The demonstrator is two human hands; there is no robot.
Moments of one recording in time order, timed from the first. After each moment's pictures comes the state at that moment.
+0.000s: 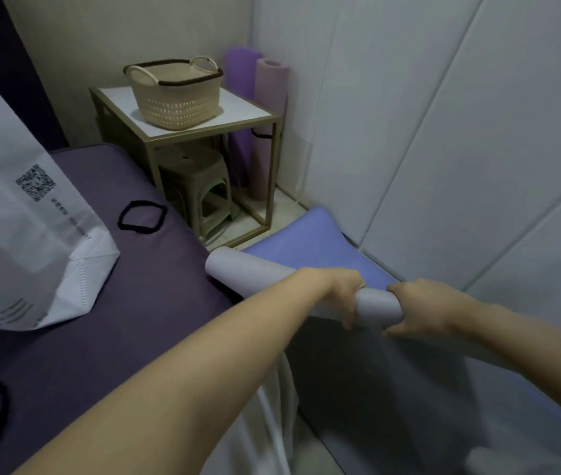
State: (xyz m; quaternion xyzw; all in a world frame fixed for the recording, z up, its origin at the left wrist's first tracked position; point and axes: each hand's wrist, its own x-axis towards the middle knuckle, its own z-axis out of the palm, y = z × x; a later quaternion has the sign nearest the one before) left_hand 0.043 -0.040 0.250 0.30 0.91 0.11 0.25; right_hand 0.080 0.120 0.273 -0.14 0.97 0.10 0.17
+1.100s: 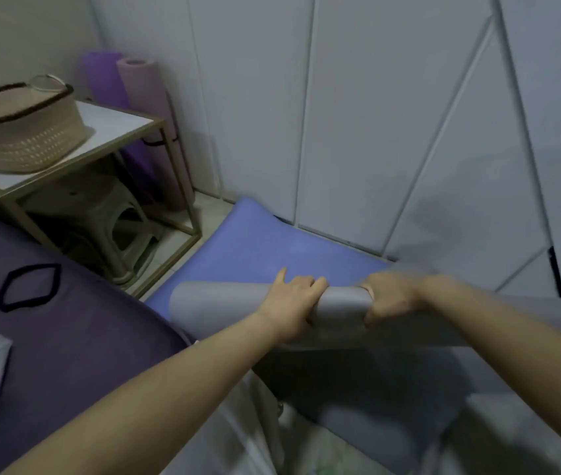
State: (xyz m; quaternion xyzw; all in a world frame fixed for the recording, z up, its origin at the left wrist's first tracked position) left_hand 0.058 -0.006 0.201 0.42 0.90 0.00 0.06; right_hand 0.100 0.180 0.255 0.00 0.95 -0.09 0.31
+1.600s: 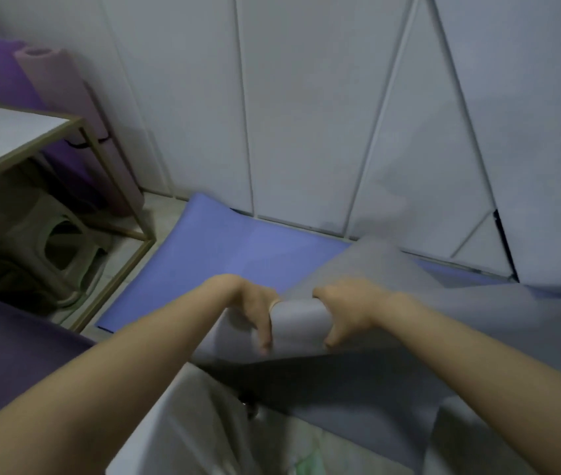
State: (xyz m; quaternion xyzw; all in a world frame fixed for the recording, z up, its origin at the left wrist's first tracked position) left_hand 0.008 0.046 0.197 0.40 0.78 -0.04 0.47; right_hand 0.120 0.195 0.229 -0.03 0.97 -0.03 0.25
